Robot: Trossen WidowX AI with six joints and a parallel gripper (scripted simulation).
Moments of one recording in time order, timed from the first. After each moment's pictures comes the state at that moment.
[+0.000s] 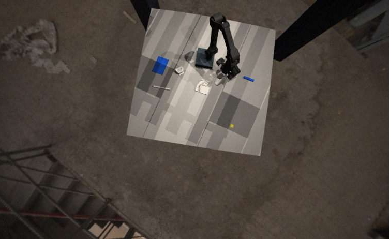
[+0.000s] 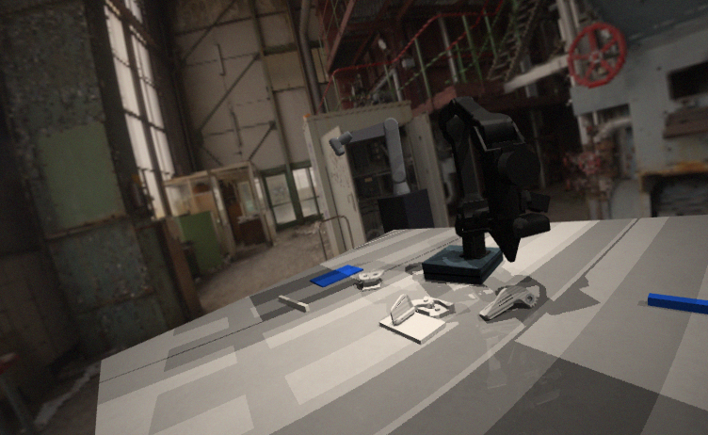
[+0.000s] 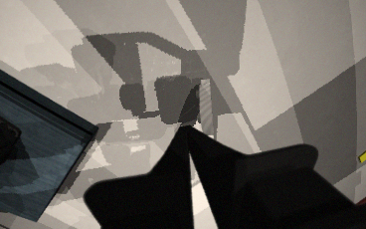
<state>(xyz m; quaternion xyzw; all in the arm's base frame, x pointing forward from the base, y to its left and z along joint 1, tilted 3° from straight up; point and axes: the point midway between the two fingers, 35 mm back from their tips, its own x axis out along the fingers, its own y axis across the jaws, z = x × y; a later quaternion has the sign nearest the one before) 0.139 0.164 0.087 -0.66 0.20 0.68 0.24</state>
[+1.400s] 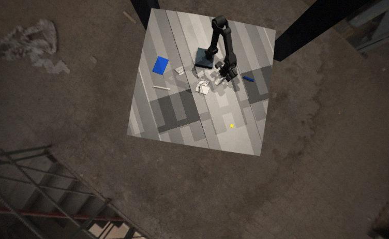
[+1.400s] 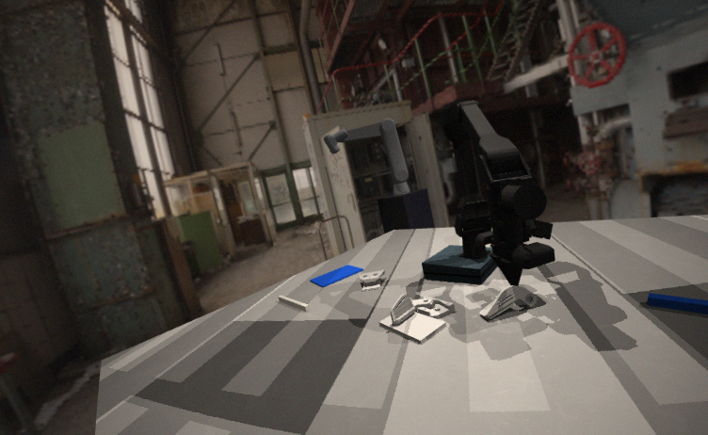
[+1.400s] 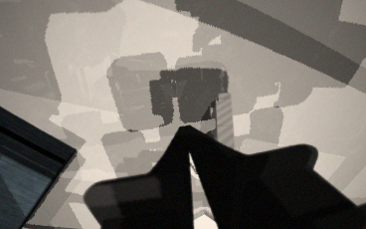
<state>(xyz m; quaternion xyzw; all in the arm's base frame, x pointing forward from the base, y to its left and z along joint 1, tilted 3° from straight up) 0.138 0.168 0.032 -0.67 0.18 0.69 0.23</state>
